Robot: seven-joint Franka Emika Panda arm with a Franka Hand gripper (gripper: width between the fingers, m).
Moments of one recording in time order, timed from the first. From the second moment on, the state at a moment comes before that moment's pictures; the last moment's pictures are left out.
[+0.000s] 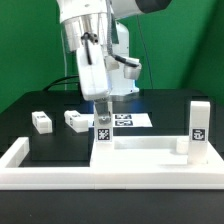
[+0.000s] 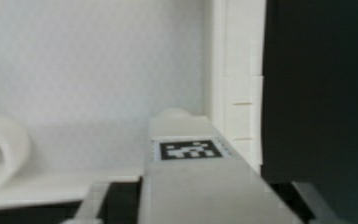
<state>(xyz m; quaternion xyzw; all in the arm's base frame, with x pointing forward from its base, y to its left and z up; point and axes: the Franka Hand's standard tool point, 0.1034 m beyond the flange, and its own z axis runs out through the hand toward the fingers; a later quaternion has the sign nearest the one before) 0.646 -0.056 0.100 -0.65 0.75 0.00 0.12</state>
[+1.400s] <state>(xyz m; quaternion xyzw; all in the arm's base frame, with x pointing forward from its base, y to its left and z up) 0.642 -0.064 0.098 -0.99 0.07 -0.05 0.05</state>
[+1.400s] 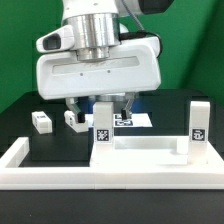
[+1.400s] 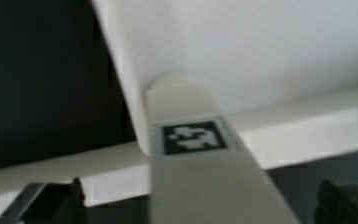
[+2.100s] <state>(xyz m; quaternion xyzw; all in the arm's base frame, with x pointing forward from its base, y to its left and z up) 0.642 -0.064 0.098 -0.97 0.25 -0.05 0.06</state>
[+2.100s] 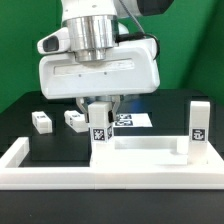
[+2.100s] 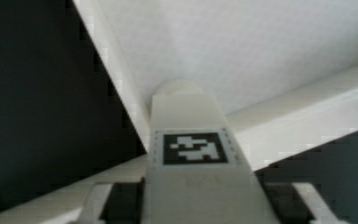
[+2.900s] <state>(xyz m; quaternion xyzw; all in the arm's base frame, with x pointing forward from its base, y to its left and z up) 0.646 -0.055 0.098 -0.69 0.72 0.01 0.09</state>
